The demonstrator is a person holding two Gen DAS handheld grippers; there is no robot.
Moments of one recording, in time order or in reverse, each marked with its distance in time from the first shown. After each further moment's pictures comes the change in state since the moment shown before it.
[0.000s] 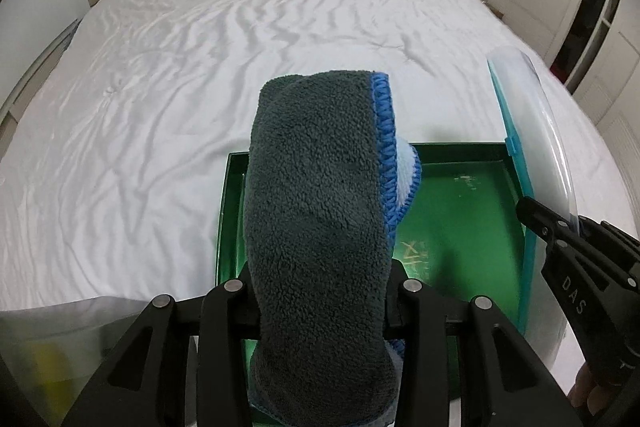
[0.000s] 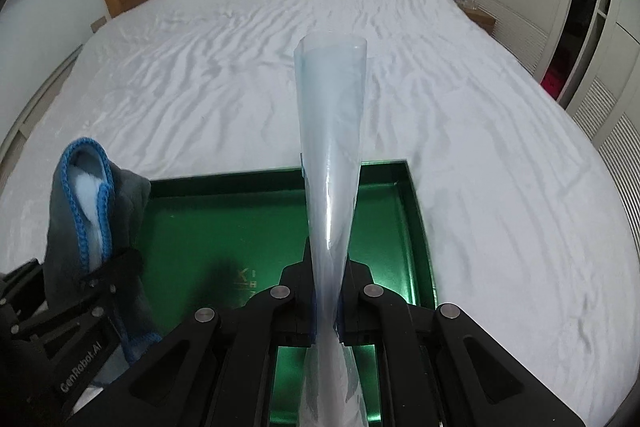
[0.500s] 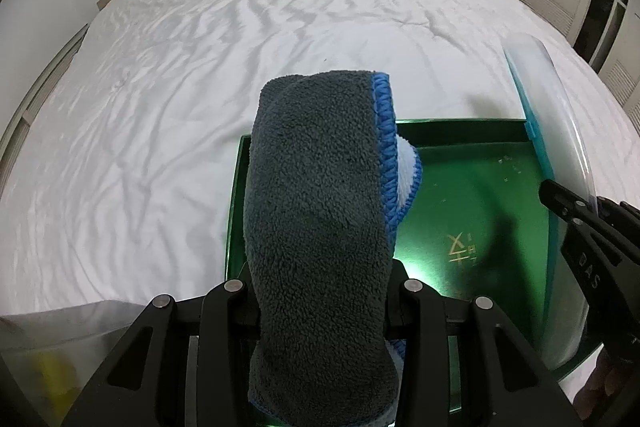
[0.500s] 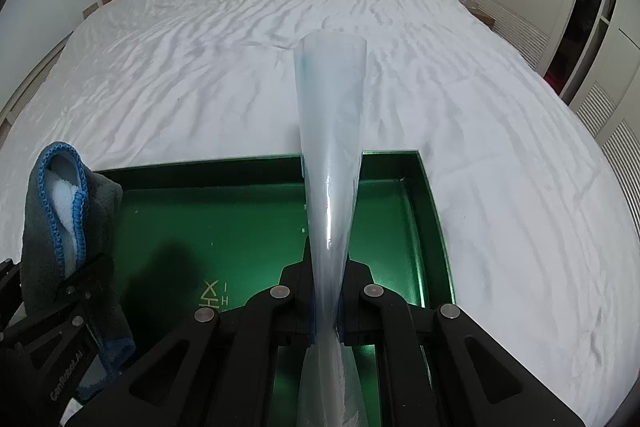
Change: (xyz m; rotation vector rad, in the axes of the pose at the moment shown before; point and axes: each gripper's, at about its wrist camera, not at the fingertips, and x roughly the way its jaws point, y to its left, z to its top) left arm 0.027 0.002 -0.010 0.020 0.024 0.088; right arm 0.088 0.026 0.028 -0.031 0.012 -0.040
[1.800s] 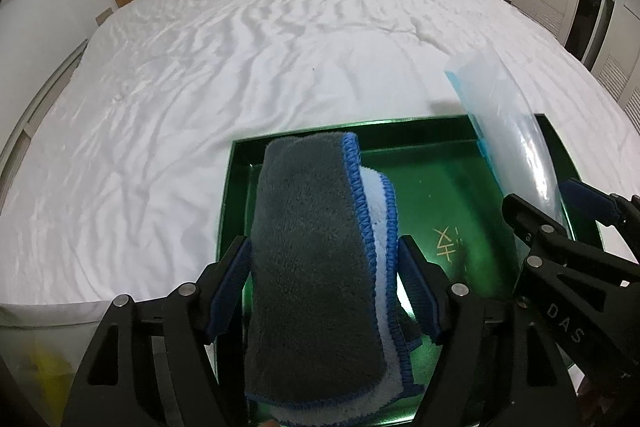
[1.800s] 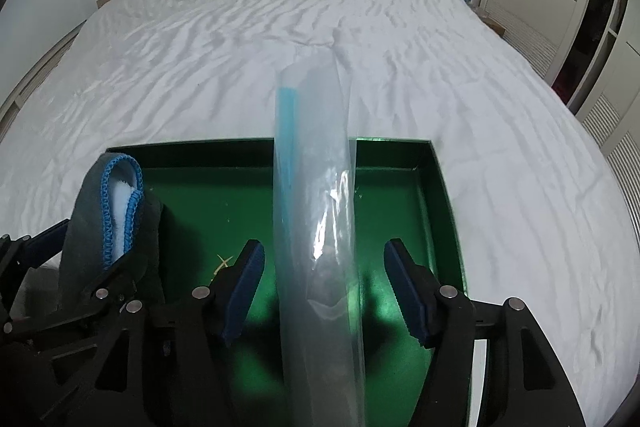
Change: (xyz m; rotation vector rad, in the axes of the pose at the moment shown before) left arm -0.011 -0.007 -0.006 0.031 -0.072 0.001; right arm -0.007 -0.003 0.001 -0.043 -0.029 0.016
